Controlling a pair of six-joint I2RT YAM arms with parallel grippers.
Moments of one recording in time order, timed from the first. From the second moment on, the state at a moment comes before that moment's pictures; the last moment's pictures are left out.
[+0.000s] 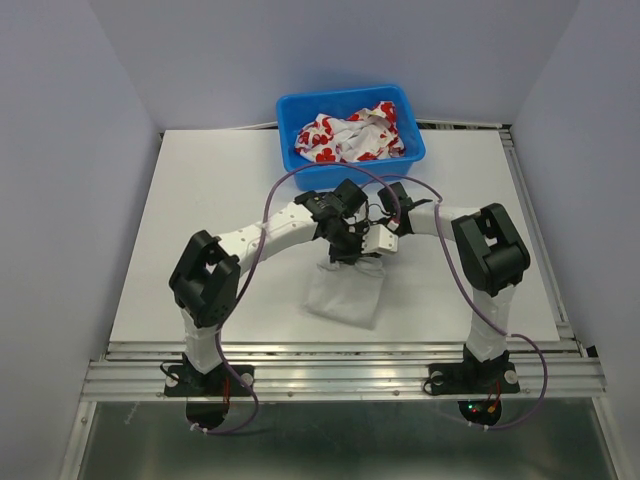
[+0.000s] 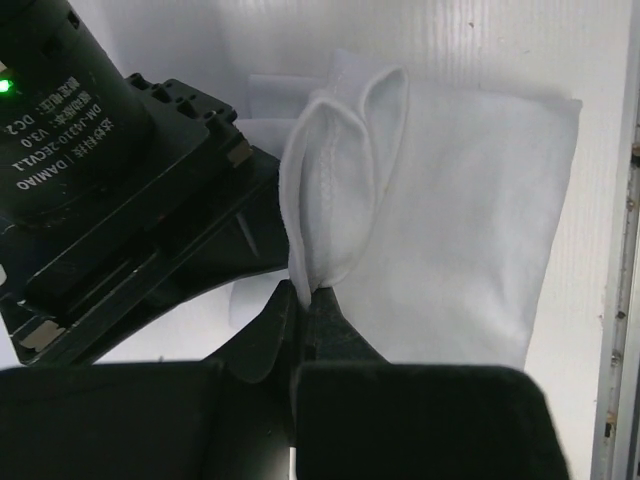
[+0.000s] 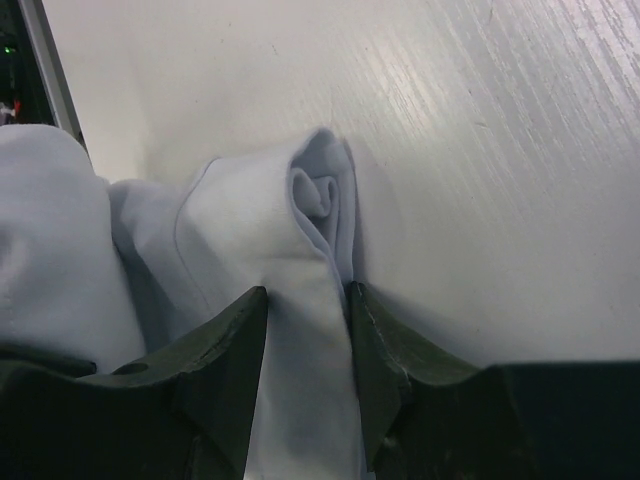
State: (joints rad) left arm -0.83 1.84 1.50 -0.80 0.42 0.81; right arm 0.41 1.99 1.20 -0.38 -0.92 -0.19
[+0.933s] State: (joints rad) left arm -0.74 1.83 1.76 -0.77 0.39 0.75; right arm 0.32 1.96 1.36 -0.44 -0.71 -0.15
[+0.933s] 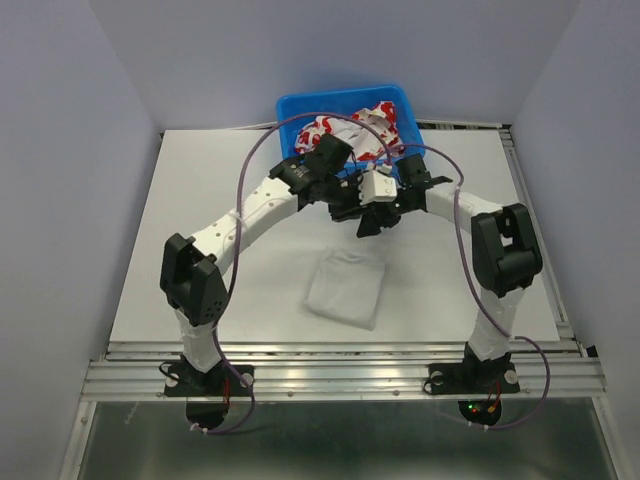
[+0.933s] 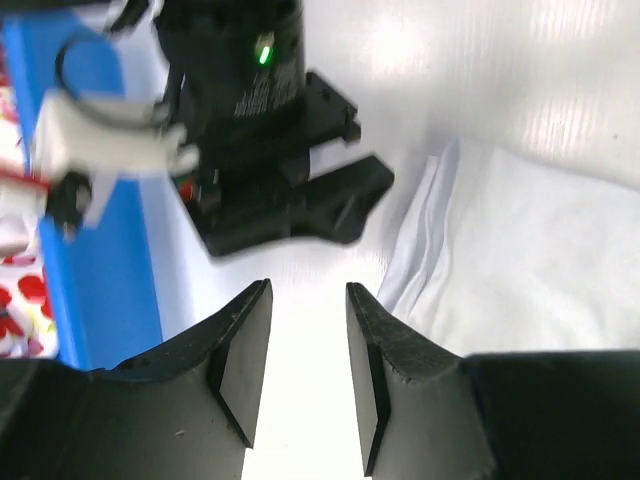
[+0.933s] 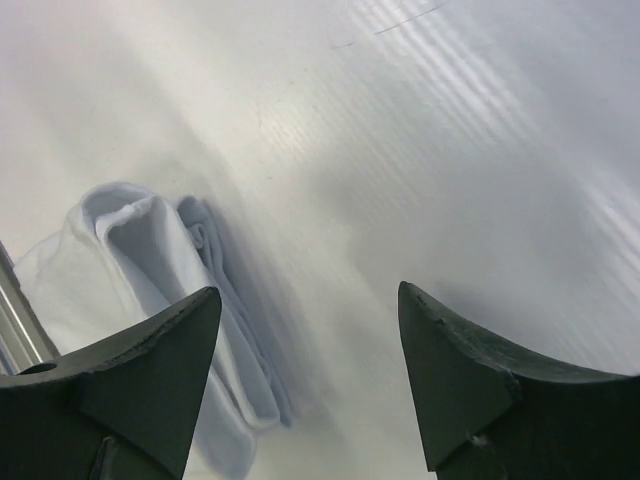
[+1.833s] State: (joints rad) left arm -0.65 1.39 0.95 -0.29 0.24 -0.16; right arm 0.69 1.50 0.91 -0.30 -0.51 0.21
